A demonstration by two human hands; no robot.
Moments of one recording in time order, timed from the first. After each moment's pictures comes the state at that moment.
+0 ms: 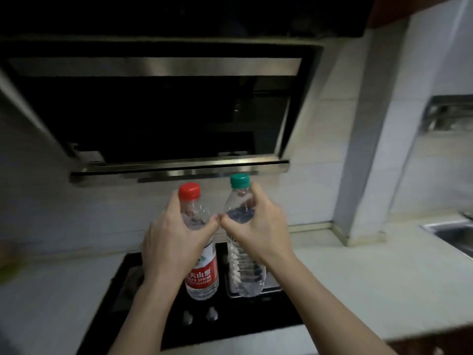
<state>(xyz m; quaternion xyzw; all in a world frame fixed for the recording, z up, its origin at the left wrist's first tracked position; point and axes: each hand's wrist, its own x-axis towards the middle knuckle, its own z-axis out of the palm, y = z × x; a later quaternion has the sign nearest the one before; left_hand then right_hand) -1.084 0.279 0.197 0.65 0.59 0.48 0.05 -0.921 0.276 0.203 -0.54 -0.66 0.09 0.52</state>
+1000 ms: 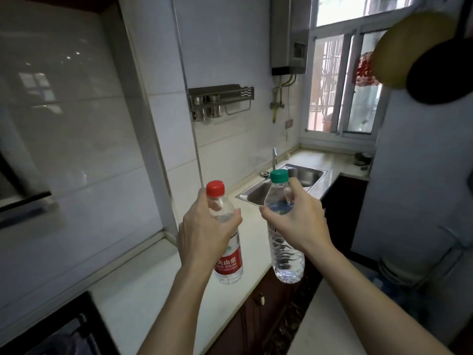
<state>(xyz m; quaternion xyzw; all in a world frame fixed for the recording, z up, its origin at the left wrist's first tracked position) -0.560 0.254 0.158 0.81 0.32 0.42 0.25 -0.426 0.121 0.161 -0.79 -0.35 -0.14 0.49</state>
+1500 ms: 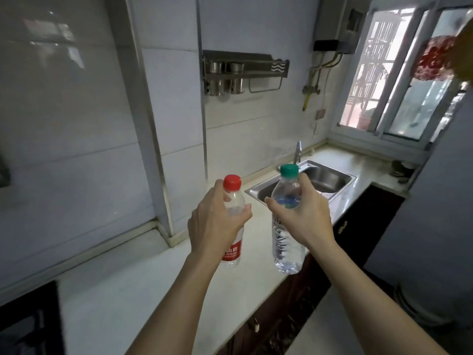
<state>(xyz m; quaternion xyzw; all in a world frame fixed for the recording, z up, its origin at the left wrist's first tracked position) -0.401 0.383 0.093 0.80 0.41 0.36 0.24 -0.276 0.257 0.123 -0.79 -0.38 -0.09 0.47</state>
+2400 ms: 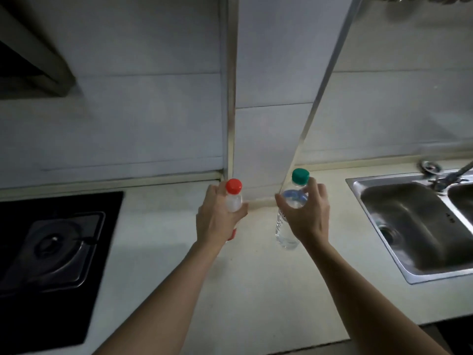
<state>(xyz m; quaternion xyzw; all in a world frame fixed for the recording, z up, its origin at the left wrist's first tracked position) -0.377 0.574 -0.058 0.64 0.65 0.32 0.25 -0.184 0.547 -0.047 -0.73 -0.53 0.09 0.42</state>
